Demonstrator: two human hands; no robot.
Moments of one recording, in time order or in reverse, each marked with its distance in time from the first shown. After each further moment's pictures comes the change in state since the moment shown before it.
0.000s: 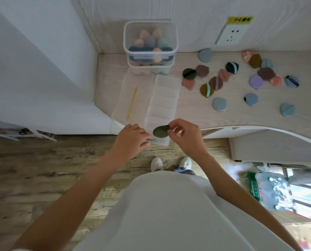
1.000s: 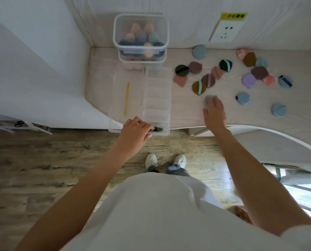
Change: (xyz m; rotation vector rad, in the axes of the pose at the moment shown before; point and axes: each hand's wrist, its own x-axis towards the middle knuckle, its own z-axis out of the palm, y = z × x) left_hand 0.026 0.036 0.023 0.009 0.141 -0.099; right_hand 0.070 0.133 -0.072 -0.597 0.051 0.261
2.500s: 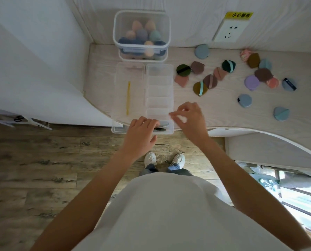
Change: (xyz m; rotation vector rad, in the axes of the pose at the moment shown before) left_hand 0.013 0.023 0.005 -0.033 0.041 -0.054; right_hand -0.050 -0.076 -0.020 0.305 0.107 -0.460
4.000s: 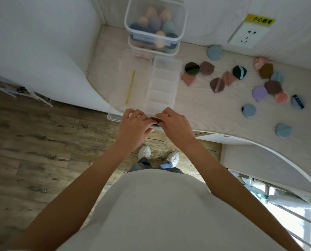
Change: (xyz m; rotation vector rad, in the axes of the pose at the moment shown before) left_hand -0.003 0.005 0.007 0.114 0.030 -0.112; right_hand -0.001 -0.017 0.018 -0.231 -0.307 -0.299
